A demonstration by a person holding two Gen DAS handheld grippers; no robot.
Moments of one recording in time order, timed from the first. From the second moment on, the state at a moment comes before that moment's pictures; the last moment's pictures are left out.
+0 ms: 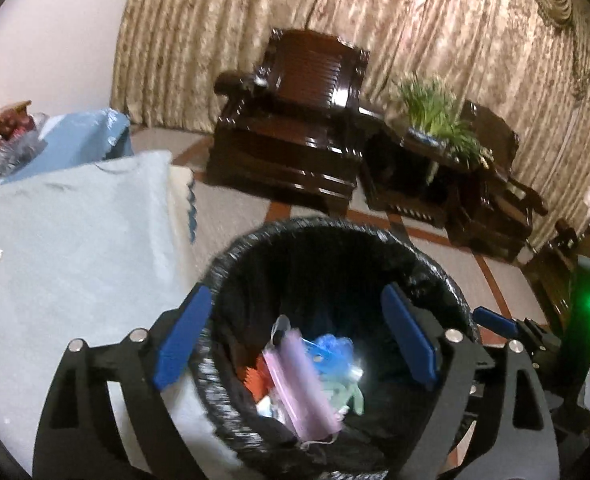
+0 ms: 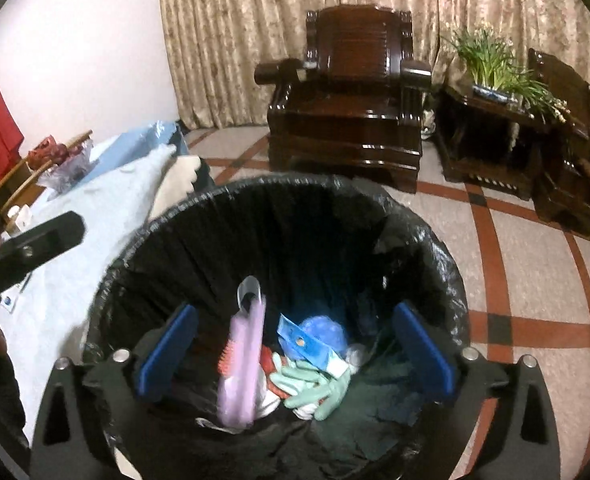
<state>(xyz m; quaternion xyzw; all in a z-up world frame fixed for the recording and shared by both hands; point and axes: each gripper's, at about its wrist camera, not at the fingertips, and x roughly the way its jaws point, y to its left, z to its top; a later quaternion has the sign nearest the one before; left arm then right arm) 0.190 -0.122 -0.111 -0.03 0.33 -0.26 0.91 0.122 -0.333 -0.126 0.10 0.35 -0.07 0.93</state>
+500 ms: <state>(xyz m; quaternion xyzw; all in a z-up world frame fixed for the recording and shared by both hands) 0.170 0.001 -0.079 -0.03 0.27 -0.14 0.95 0.147 -0.249 -0.085 0.08 0.30 0.02 0.95</state>
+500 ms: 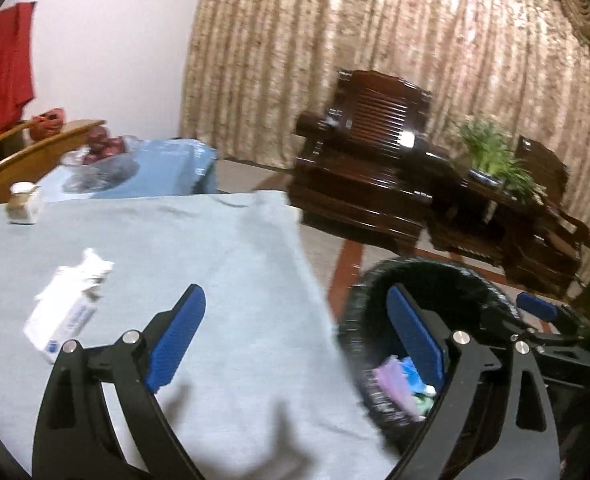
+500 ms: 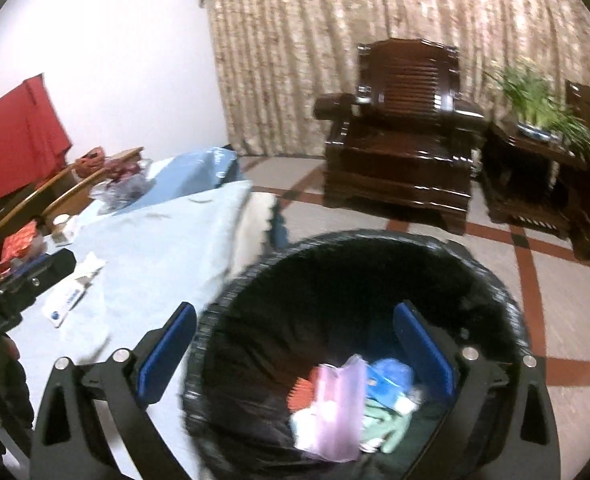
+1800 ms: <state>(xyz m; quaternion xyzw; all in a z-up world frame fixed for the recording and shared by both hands) 0.250 0.250 -0.179 -0.06 0.36 0.03 0.93 0.264 -0.007 -0.140 0.01 0.32 0.15 0.93</state>
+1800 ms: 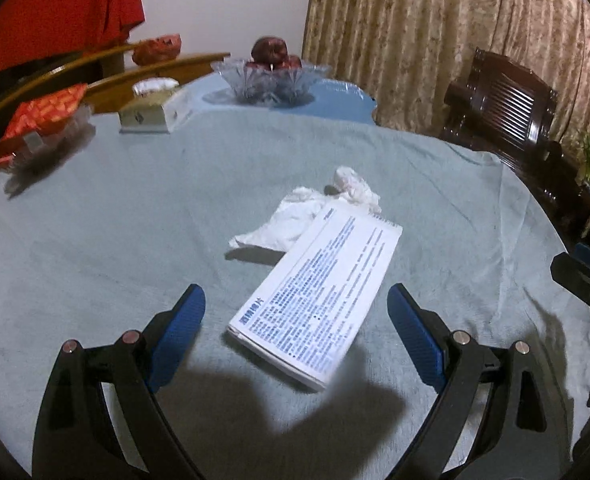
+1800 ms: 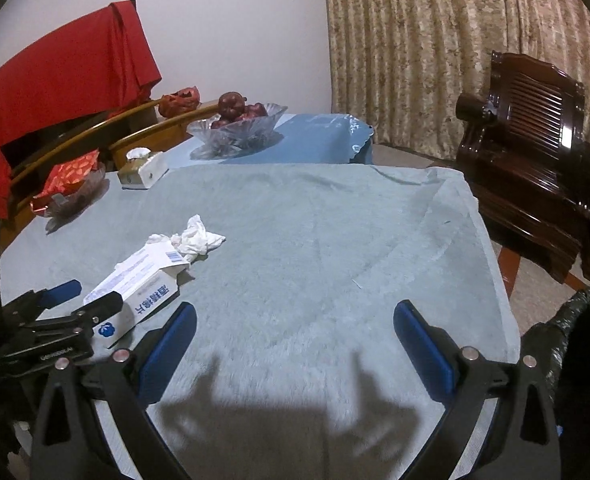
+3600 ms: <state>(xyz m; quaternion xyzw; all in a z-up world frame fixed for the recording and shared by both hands) 0.216 0.276 -0.149 -0.08 0.34 0.10 0.93 0.287 0.059 -0.133 0.00 0.31 0.20 0.93</state>
